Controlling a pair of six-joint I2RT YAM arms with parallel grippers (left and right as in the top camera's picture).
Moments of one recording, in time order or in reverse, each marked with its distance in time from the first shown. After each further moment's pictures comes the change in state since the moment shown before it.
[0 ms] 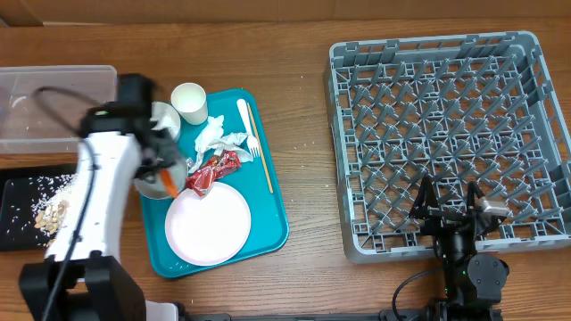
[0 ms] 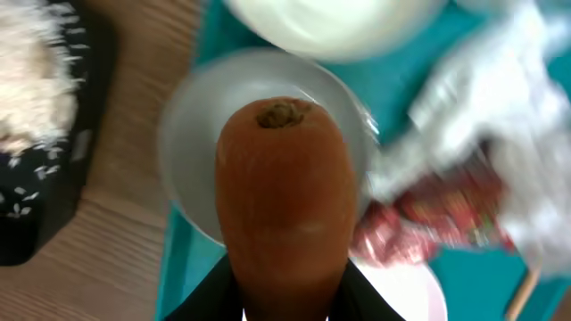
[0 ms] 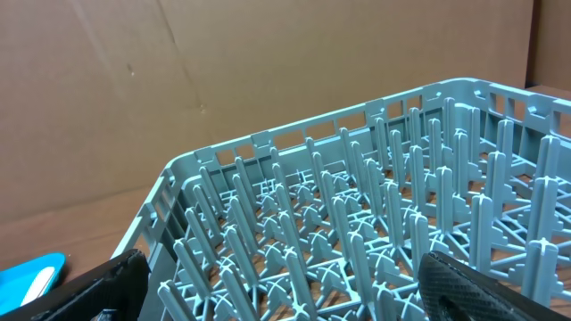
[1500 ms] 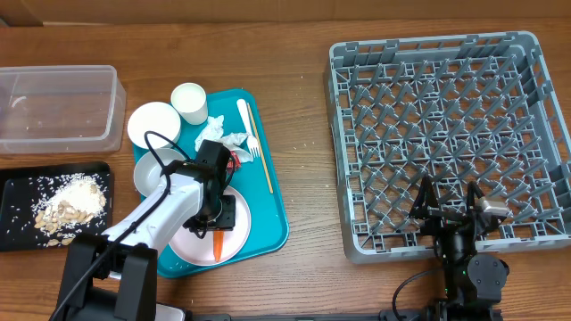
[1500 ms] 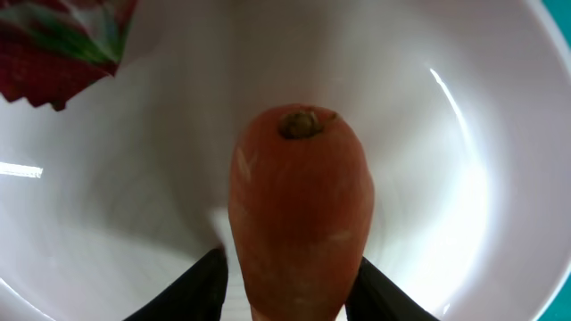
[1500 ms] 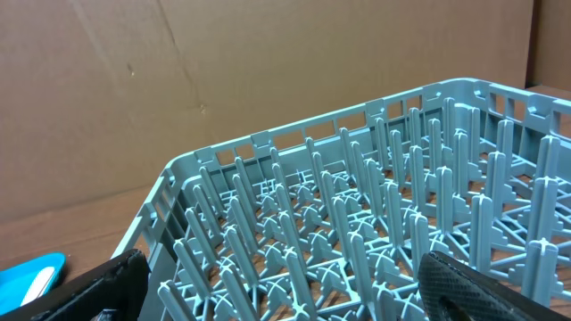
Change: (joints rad) left arm -0.369 0.000 -0.480 0.235 0.119 0.157; right arm 0.000 0.000 0.000 0.000 0.000 0.000
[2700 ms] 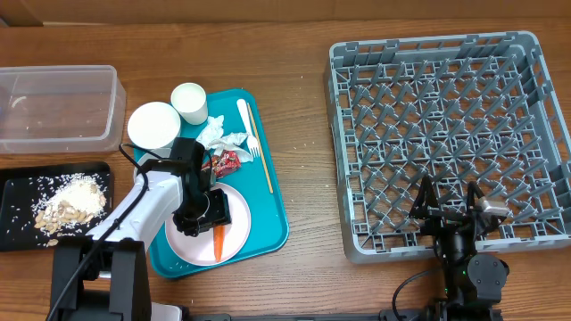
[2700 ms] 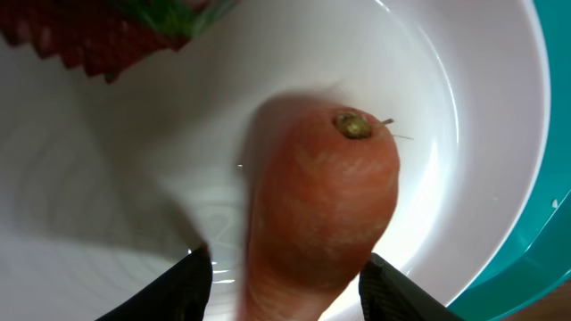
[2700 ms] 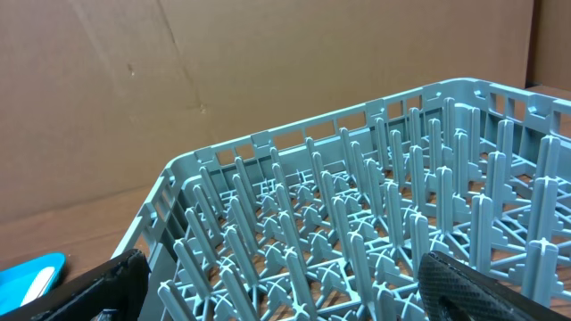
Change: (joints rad) left arm 0.153 0.000 0.000 -0.017 0.215 -0.031; right arm 0.000 0.000 0.000 0.000 0.000 0.000
